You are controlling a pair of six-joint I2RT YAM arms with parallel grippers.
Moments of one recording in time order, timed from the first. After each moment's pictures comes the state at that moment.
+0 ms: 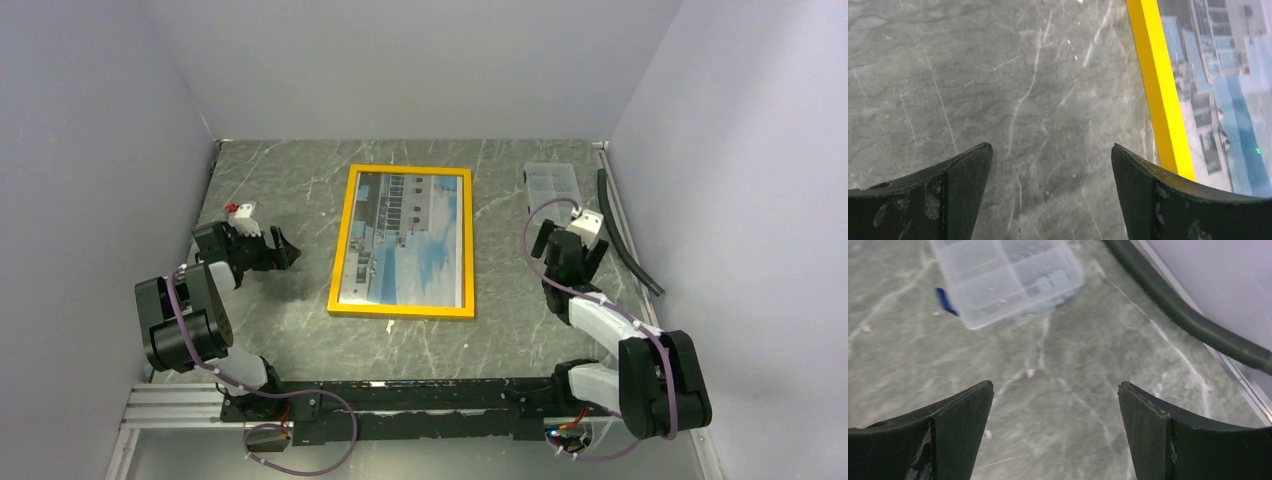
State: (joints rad) left arm 0.38 1.55 0.63 0.15 0.72 0.15; right arm 0.18 1.18 0.44 0.28 0.58 0.26
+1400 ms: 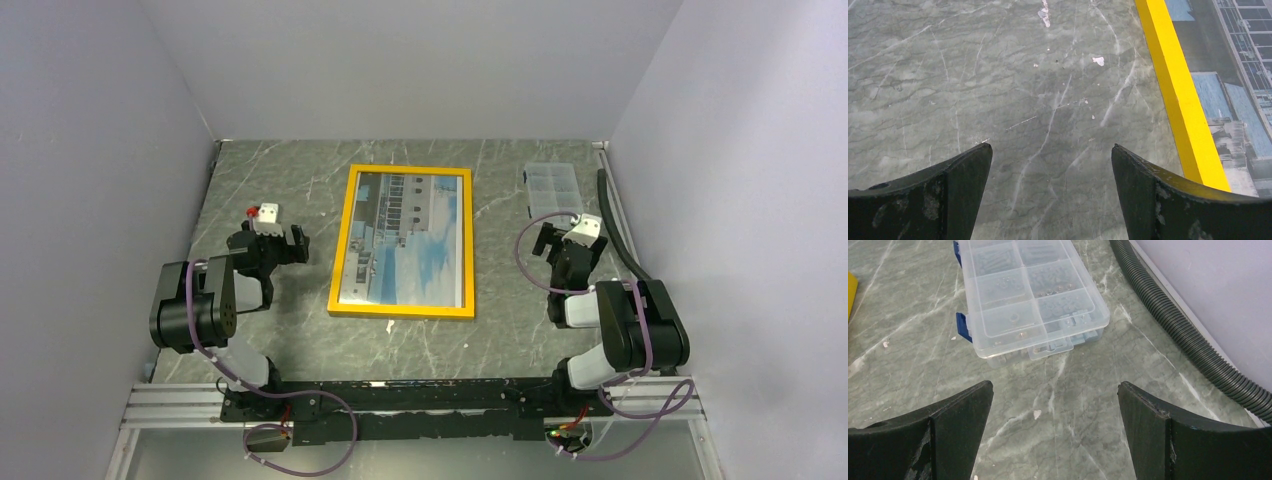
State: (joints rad) left arm 0.16 1.63 0.39 0.92 0.31 0.03; right arm 0.03 1.48 0.24 1.07 0.33 0.07
